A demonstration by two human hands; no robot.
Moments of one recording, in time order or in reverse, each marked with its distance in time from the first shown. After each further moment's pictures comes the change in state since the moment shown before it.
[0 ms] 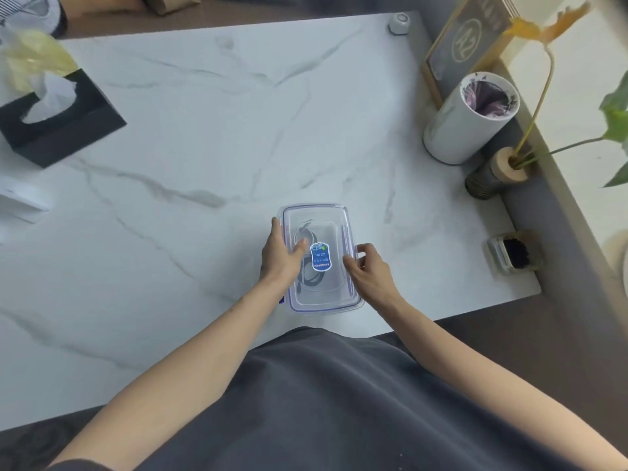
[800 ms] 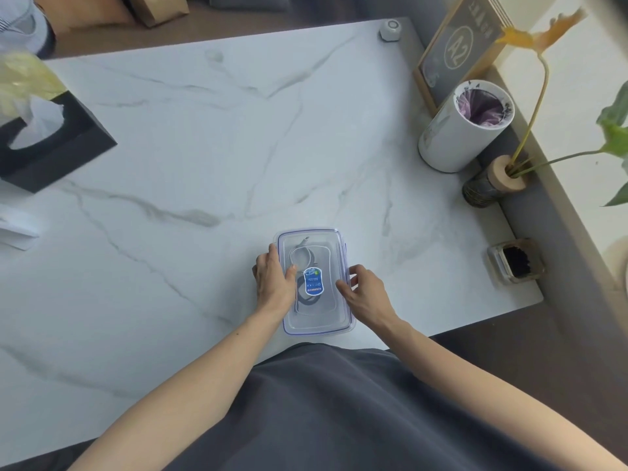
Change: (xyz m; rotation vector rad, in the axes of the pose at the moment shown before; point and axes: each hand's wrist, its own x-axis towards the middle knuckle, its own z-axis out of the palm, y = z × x) left_hand 0.015 -0.017 0.008 0.245 0.054 0.075; right_hand 0.018 0.013 0.009 -0.211 -0.017 -0.007
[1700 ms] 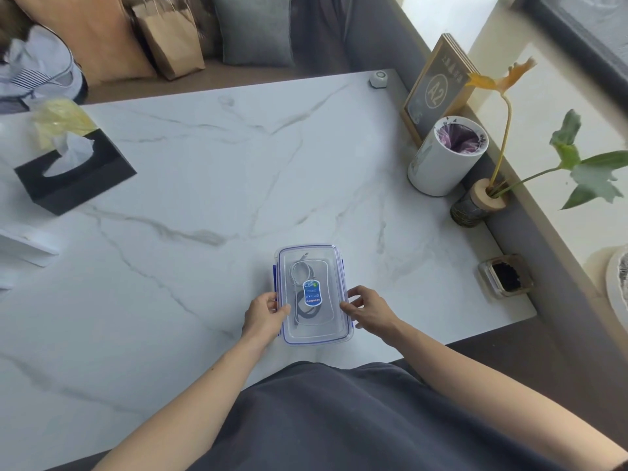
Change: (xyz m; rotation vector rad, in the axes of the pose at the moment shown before) left_hand -0.031 -0.038 -0.011 -0.252 -0.071 -0.158; right_hand -0.012 0.012 -0.016 0.203 -0.194 0.072
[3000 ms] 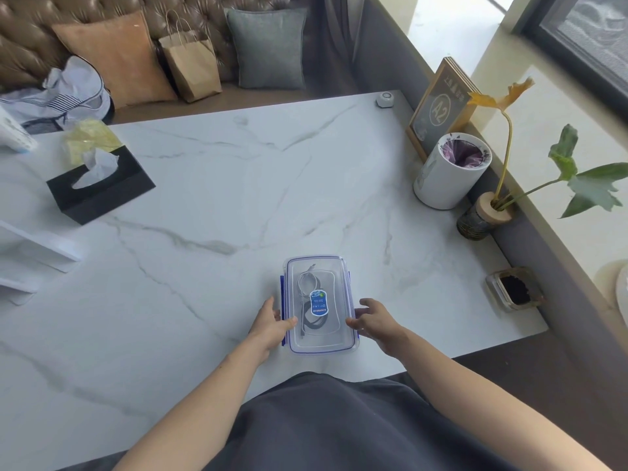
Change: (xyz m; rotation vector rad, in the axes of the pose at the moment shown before) left_hand 0.010 -0.009 -0.005 -0.138 -0.178 -0.136; right_hand 0.009 0.009 0.004 0.335 -0.058 0.143
